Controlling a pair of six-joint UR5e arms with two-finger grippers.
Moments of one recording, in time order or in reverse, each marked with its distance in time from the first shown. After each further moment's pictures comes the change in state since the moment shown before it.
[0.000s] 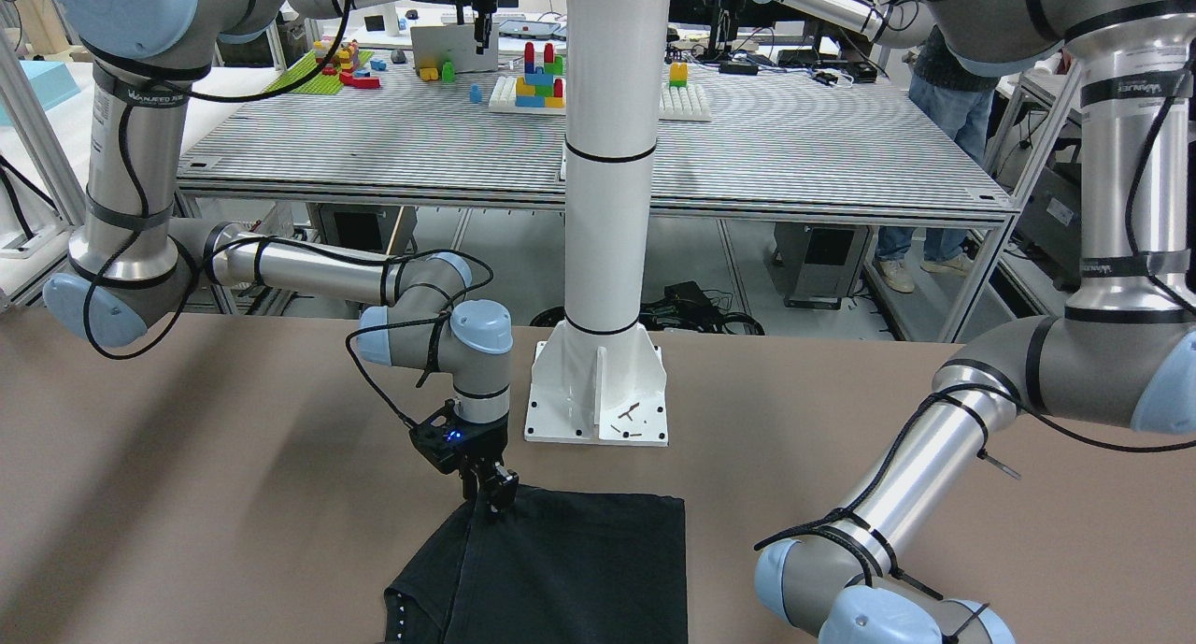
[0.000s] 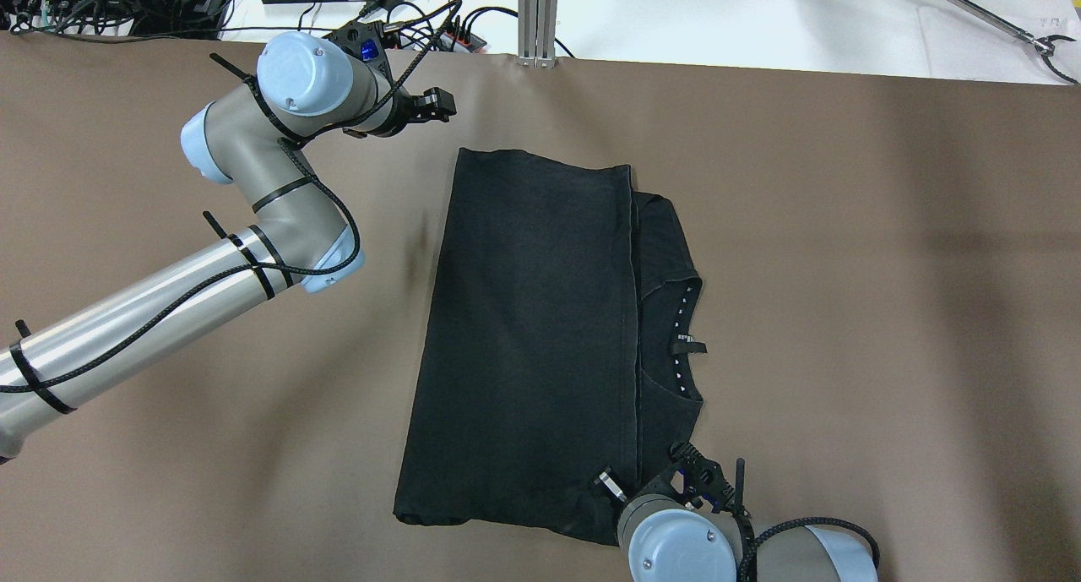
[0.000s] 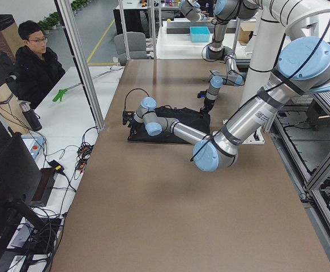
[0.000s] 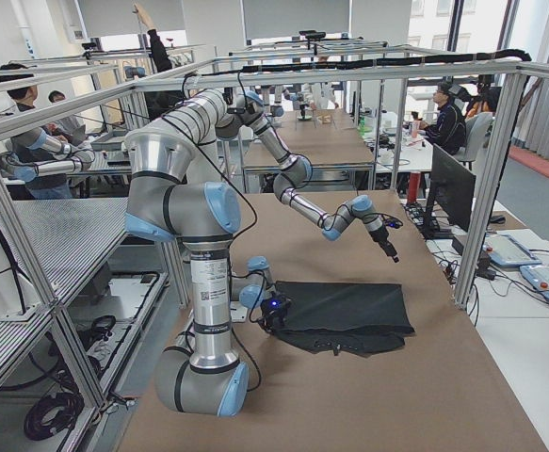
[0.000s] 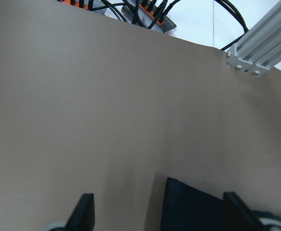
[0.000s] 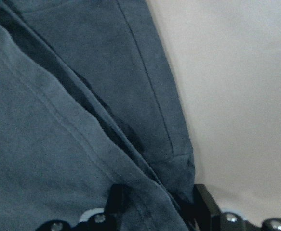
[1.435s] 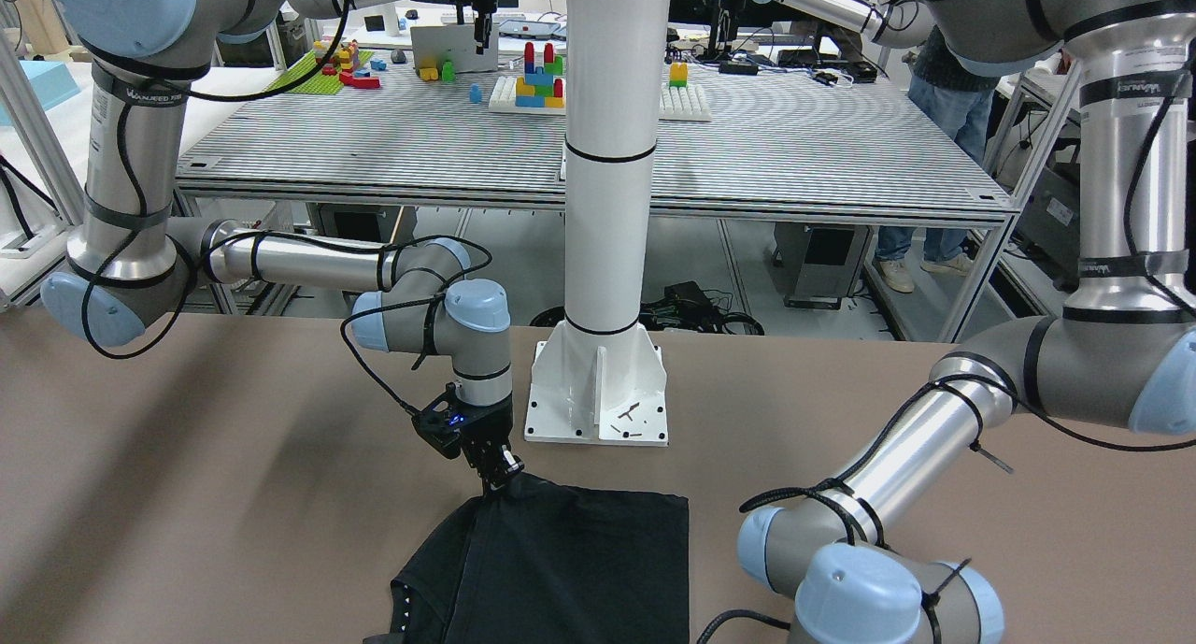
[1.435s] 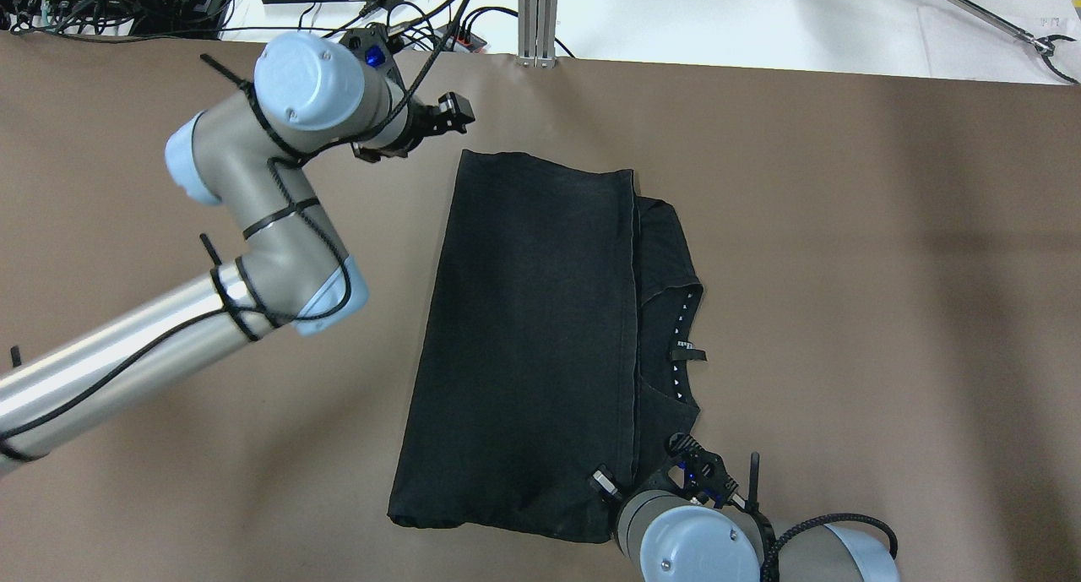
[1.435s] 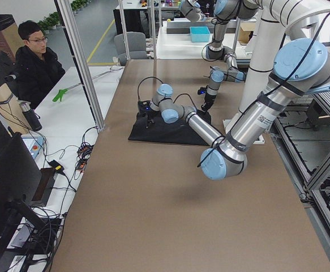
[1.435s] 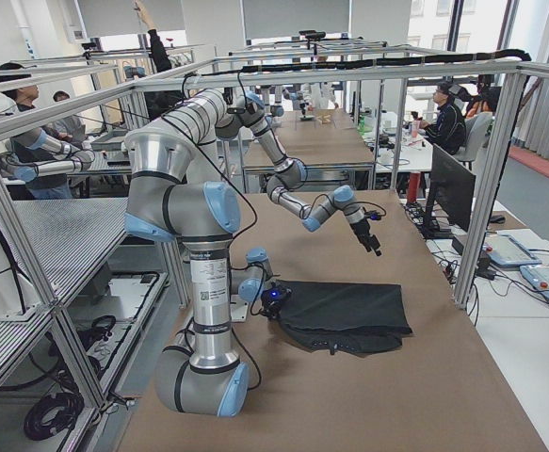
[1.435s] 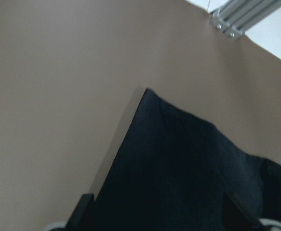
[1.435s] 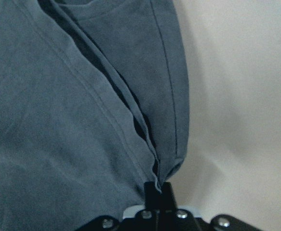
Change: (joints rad) left arm 0.092 0.138 -0.445 0.290 0.025 -0.250; right arm 0.009 -0.002 0.080 0.001 0.013 -0.035
